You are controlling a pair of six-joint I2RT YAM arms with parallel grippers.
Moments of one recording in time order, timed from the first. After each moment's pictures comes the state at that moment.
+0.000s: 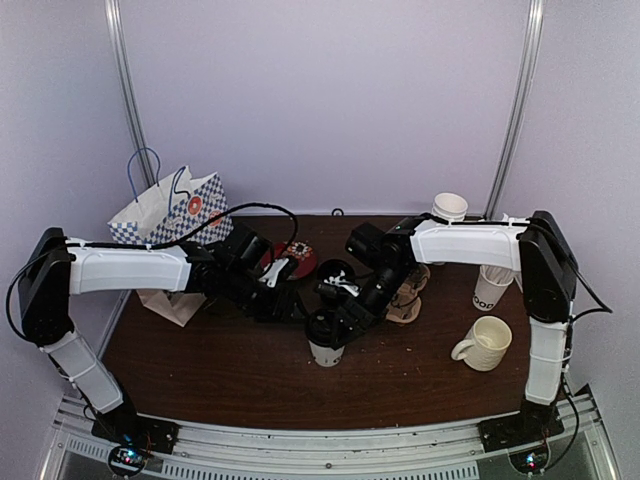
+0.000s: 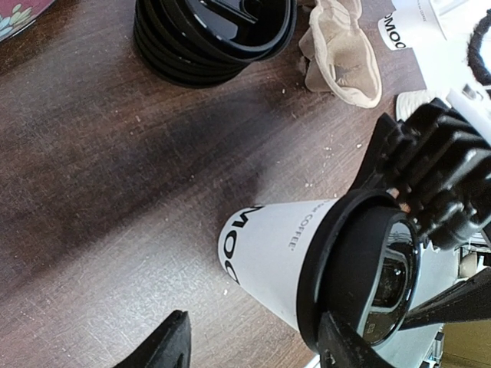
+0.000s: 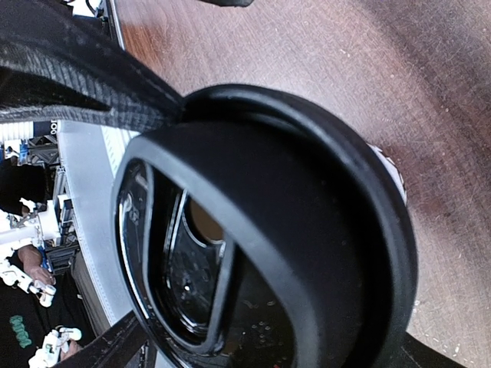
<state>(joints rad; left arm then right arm) -0.81 1.64 1.07 -0.36 0.39 -0.53 0.80 1.98 1.53 -0.95 -0.72 -0.07</state>
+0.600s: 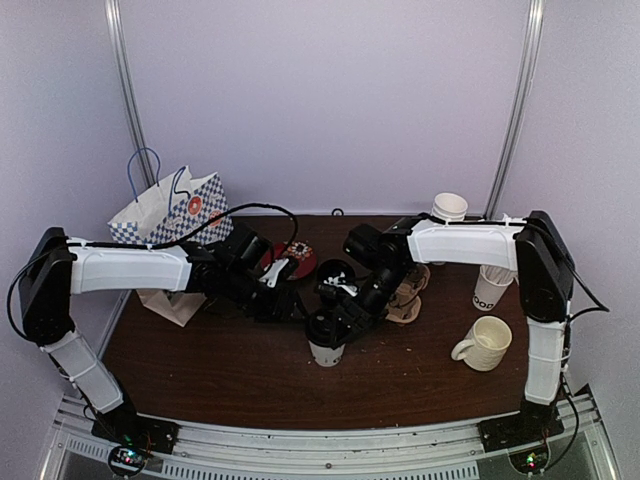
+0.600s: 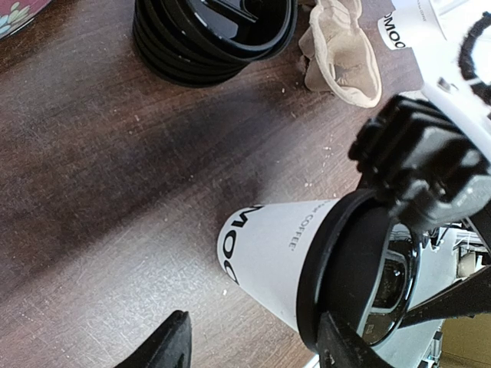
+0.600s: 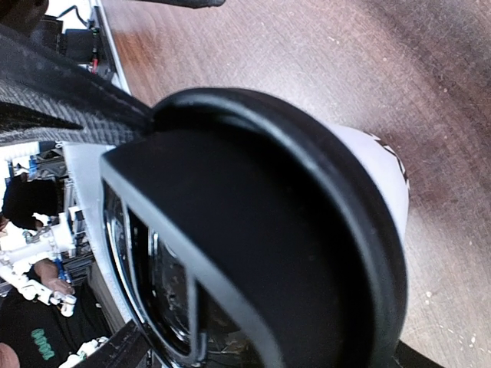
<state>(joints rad) -0.80 1.64 1.07 -0.36 0.40 -0.53 0.79 2.01 1.55 -0.96 -0.71 0.01</state>
